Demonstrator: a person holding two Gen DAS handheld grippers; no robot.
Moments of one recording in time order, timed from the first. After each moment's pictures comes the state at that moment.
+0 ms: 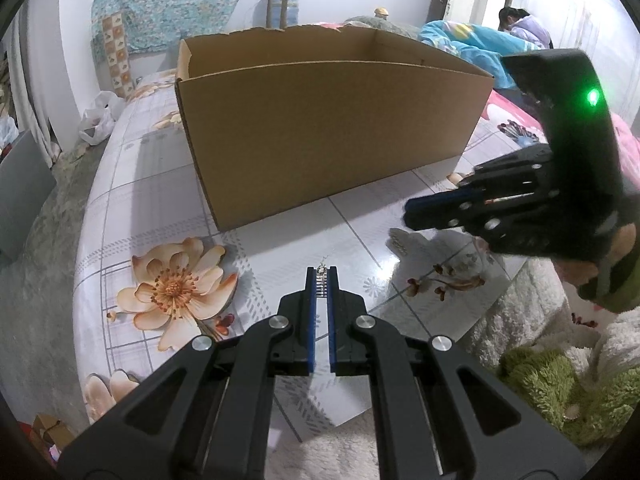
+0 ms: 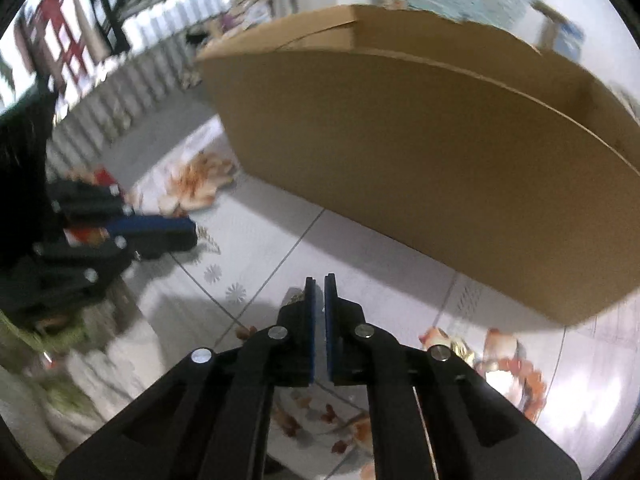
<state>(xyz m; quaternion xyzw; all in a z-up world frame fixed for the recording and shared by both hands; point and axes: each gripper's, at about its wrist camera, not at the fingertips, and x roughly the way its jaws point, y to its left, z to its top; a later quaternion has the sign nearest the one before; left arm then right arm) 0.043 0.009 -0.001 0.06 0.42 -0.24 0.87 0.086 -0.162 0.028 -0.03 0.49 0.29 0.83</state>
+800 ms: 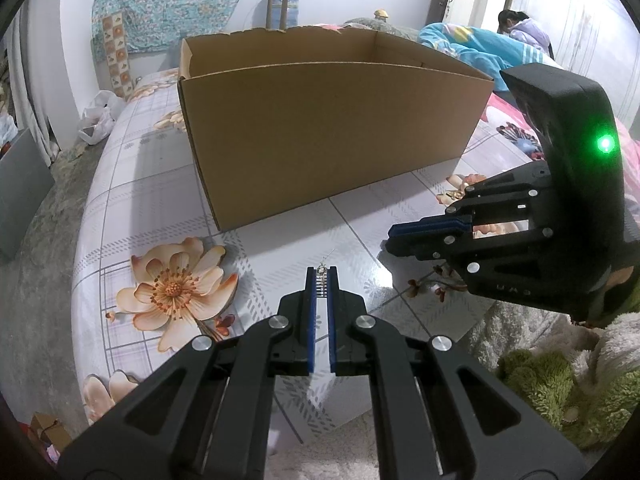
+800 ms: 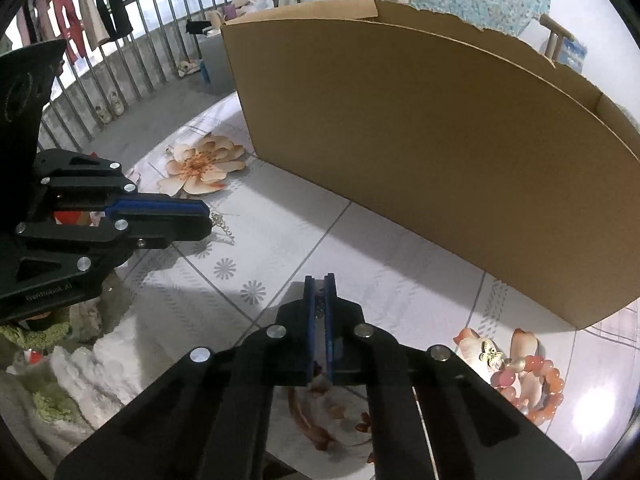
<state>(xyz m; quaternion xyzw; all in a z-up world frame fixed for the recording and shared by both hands) 0.043 0.011 -0.001 0.05 0.42 -0.24 0.87 0.071 -0.134 0.024 -0.09 0.48 0.28 0.83</state>
